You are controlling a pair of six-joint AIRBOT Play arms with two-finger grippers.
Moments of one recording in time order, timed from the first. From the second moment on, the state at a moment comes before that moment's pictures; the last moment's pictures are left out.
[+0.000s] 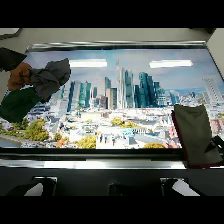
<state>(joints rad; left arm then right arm) 0.18 -1.11 1.57 0.93 -1.09 -1.32 -0.84 -1.24 1.01 -1.63 1.62 1.84</state>
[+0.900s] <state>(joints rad) -0.23 -1.36 1.48 1.68 -1.40 -1.63 0.00 -1.41 1.57 -1.48 1.40 1.76</state>
